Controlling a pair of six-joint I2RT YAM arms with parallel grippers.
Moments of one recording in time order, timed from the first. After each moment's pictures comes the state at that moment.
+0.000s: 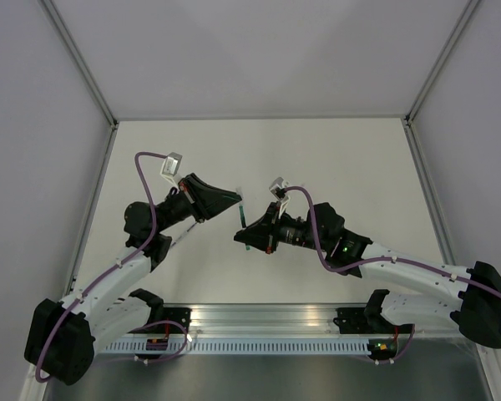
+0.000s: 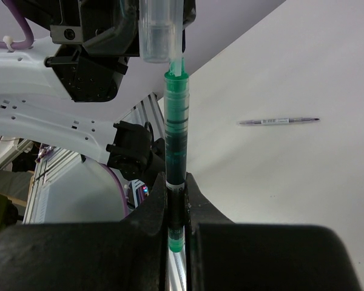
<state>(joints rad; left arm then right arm) -0.43 0.97 0.50 0.98 0.73 -1.10 0.99 1.12 0.69 0.39 -0.30 0.56</state>
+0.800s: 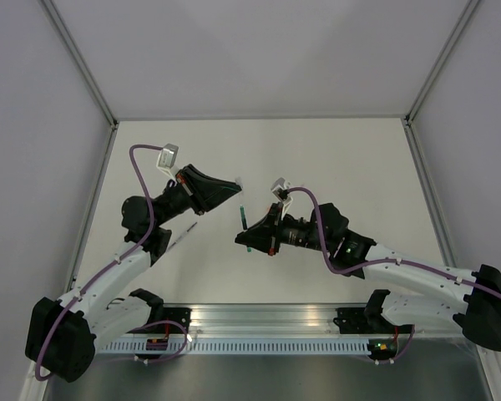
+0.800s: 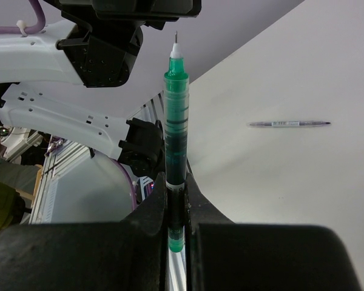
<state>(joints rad) -0.43 0.99 0.59 0.97 0.71 -1.10 0.99 1.09 0.69 0.39 -0.33 0.56</state>
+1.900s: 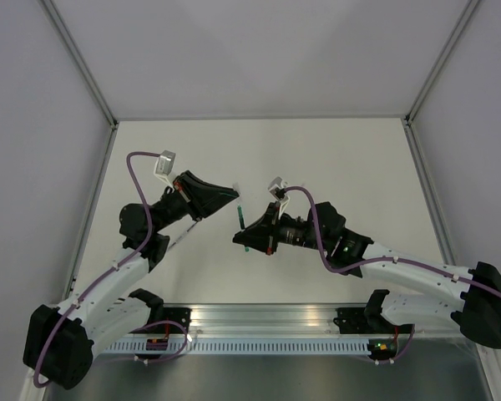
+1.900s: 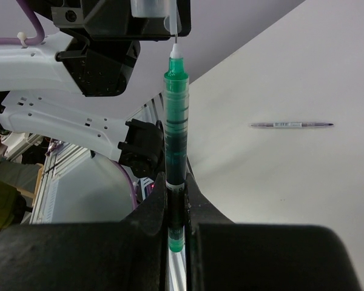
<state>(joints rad) -0.43 0.94 0.52 0.98 0.71 -1.10 1.00 1.11 0.70 0.39 -0.34 0.56</state>
